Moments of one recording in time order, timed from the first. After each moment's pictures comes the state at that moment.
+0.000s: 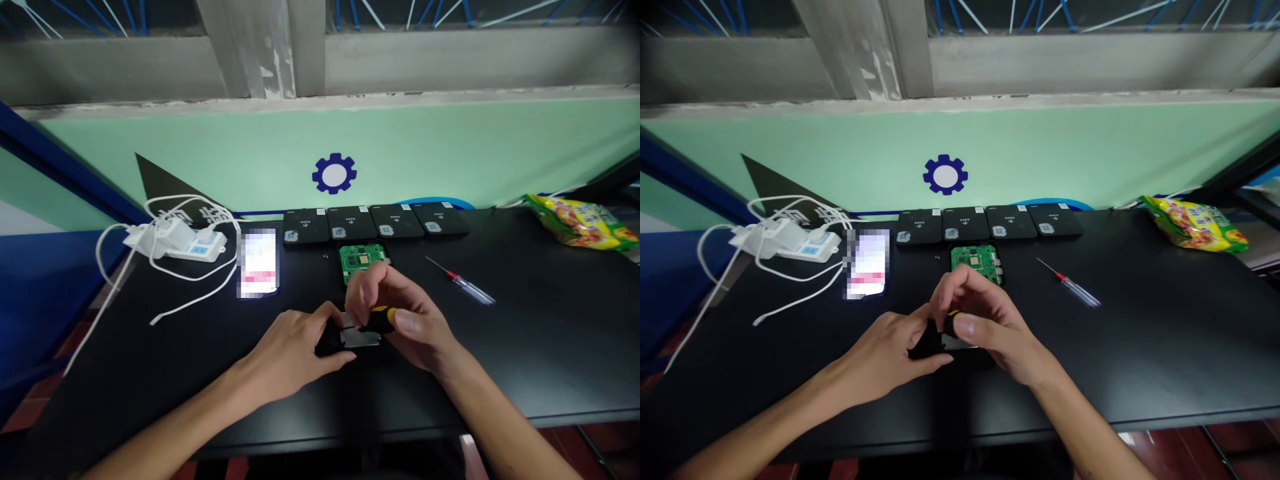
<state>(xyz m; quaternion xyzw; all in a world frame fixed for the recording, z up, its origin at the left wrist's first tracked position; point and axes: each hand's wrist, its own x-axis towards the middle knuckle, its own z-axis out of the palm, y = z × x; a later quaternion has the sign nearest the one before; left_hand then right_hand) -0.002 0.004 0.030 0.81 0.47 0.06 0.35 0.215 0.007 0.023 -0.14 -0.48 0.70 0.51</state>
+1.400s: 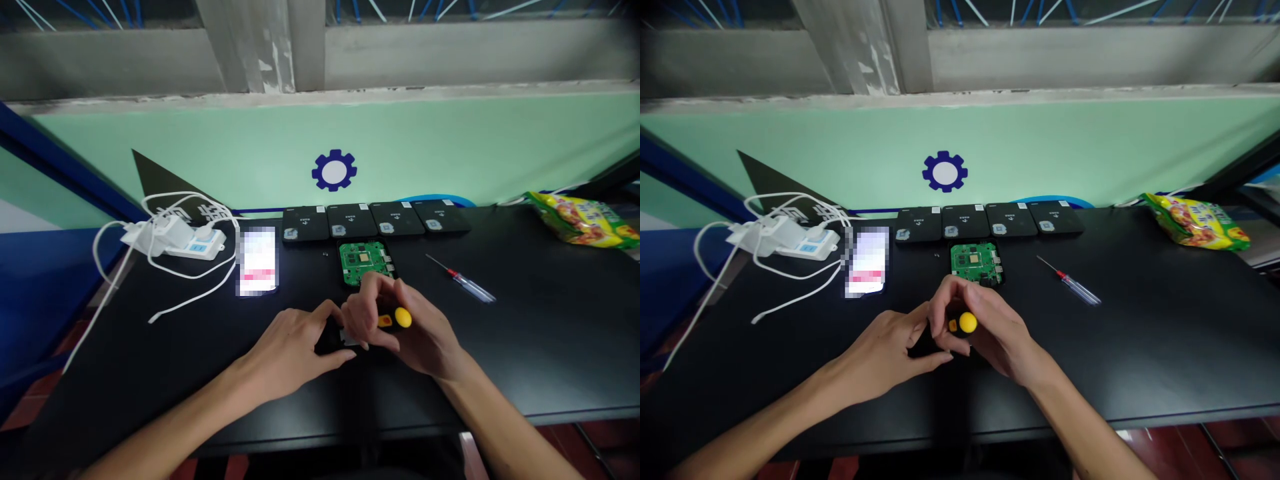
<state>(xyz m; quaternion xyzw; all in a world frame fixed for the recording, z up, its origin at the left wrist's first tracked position) -0.001 0.004 0.032 0.80 0.47 0.04 0.36 0.213 0.003 0.028 -0.12 -0.46 0.74 0.47</state>
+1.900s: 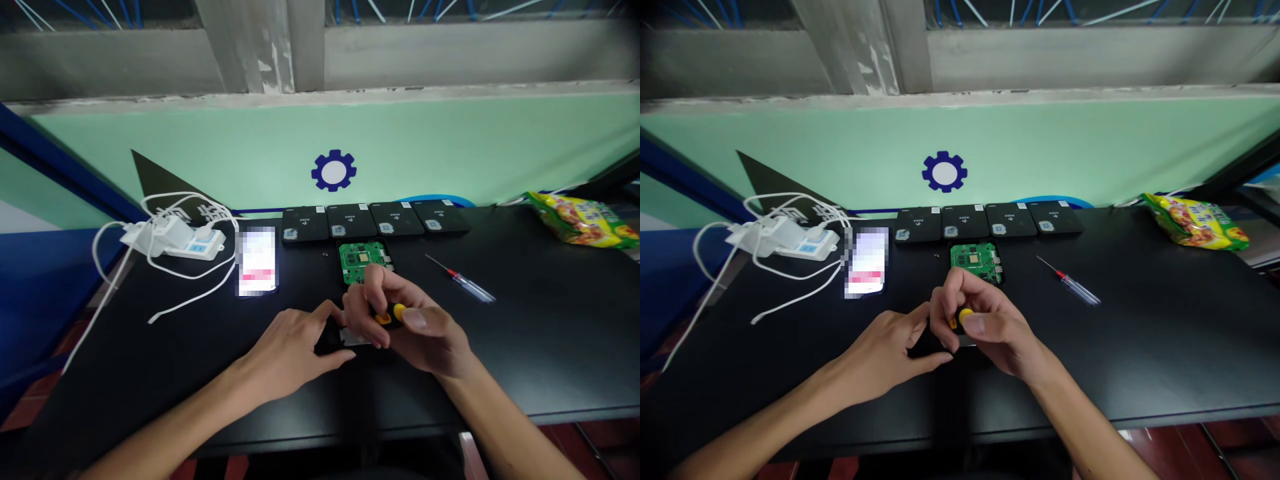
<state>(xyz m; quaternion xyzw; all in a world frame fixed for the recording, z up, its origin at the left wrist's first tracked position) -0.002 0.004 0.030 0.81 0.47 0.05 0.35 0.213 0.006 0.032 -0.10 -0.43 0.76 0.47</state>
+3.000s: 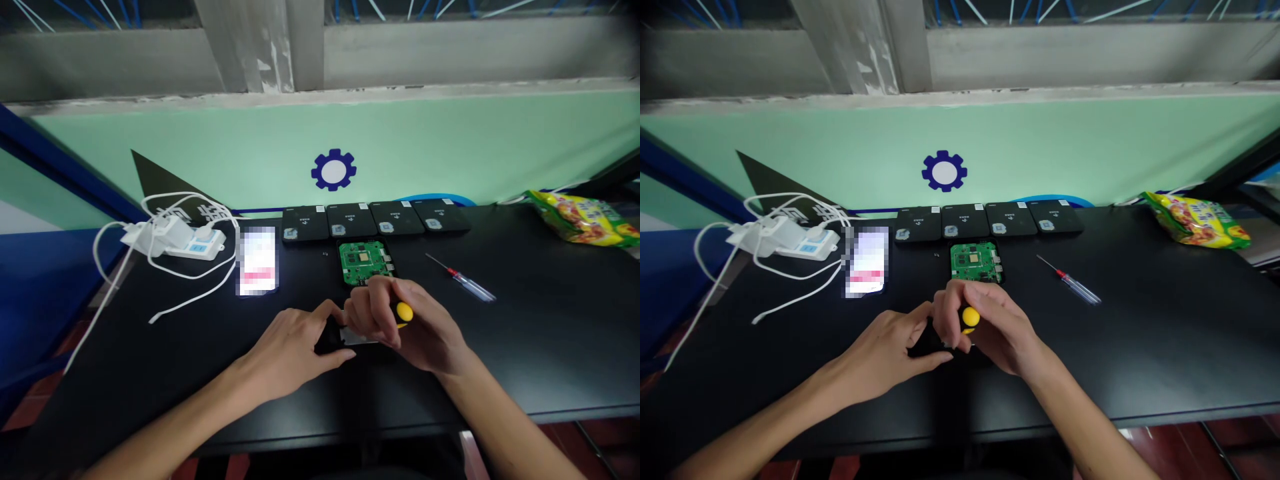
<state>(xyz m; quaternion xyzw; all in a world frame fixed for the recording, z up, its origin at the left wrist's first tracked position) -0.002 0.004 0.030 0.80 0.47 0.05 0.36 0.213 0.008 0.031 -0.10 -0.46 0.74 0.48</state>
